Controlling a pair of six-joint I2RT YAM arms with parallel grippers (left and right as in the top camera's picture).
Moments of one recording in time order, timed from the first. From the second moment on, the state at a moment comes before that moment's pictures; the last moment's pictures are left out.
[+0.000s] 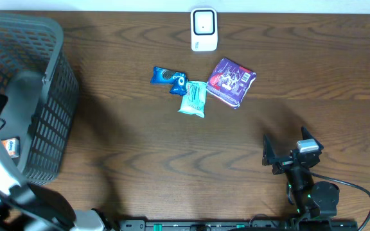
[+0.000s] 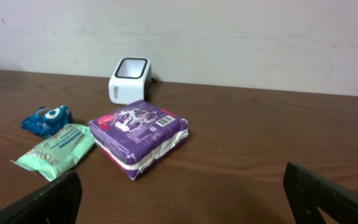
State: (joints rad) left arm 0.66 1.62 1.55 -1.09 -0.33 -0.60; right arm 0.04 0.01 0.01 -0.06 -0.16 -0.02
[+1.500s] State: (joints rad) left arm 0.69 2.02 1.48 -0.99 -0.36 -0.65; right arm 0.04 0.01 0.01 -0.06 -0.16 -0.02
